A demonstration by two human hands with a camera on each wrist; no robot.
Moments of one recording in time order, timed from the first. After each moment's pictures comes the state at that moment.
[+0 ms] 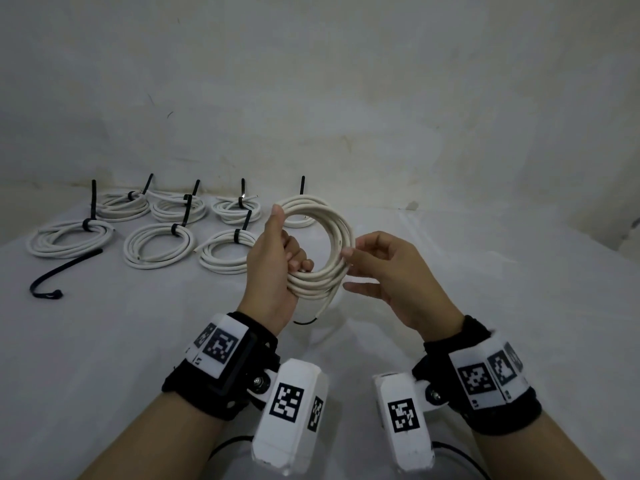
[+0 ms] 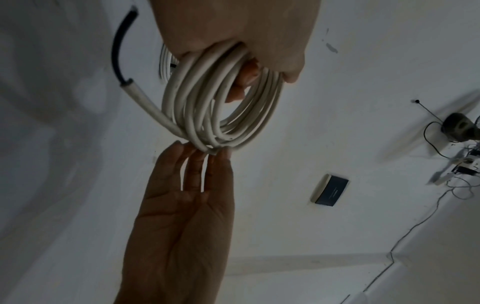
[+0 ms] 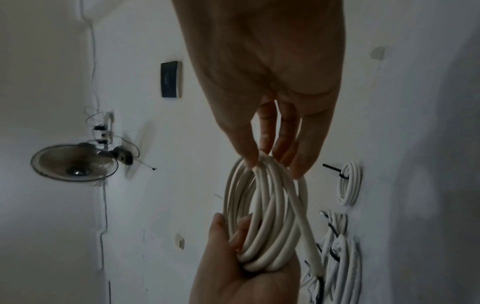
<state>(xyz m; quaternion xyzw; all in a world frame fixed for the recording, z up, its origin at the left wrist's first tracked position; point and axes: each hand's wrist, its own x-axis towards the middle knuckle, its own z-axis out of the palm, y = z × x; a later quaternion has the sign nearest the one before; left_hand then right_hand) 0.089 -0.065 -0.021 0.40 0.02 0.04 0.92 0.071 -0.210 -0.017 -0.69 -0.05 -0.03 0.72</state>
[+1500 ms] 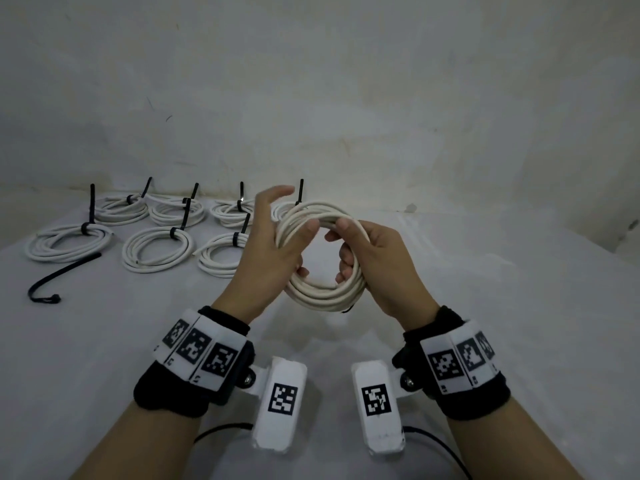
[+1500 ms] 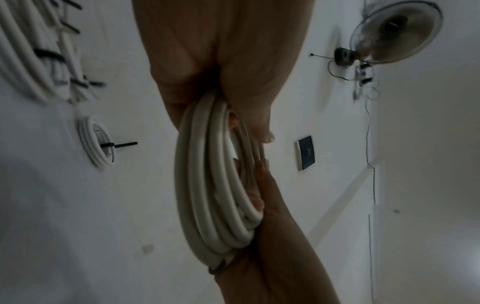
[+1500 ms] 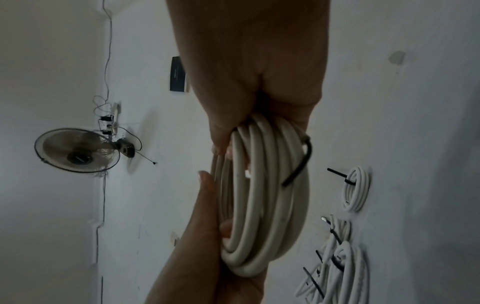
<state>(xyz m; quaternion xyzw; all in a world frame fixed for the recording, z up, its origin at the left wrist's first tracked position) 0.090 -0.045 -0.015 0.69 -0.21 0.17 0.67 0.084 -0.194 -0.012 -0.71 -0.14 -0.10 0.69</state>
